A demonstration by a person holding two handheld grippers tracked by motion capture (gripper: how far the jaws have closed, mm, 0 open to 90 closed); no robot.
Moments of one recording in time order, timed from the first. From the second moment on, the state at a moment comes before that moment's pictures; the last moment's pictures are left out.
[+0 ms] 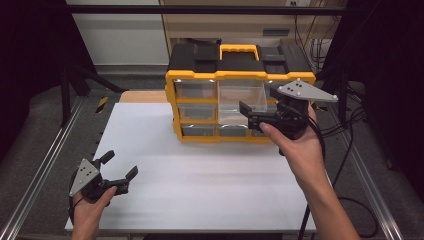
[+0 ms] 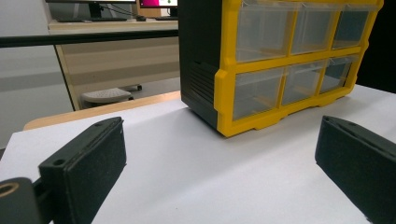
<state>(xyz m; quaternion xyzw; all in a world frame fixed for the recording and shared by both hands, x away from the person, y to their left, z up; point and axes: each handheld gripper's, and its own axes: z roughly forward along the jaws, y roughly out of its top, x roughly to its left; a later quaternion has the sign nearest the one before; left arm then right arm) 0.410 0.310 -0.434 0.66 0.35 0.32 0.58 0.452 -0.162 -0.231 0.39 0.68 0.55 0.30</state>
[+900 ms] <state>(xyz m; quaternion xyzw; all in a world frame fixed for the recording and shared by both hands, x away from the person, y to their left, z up) 0.410 0.310 -0.434 0.66 0.35 0.32 0.58 0.435 -0.177 -0.263 0.39 0.68 0.54 0.31</state>
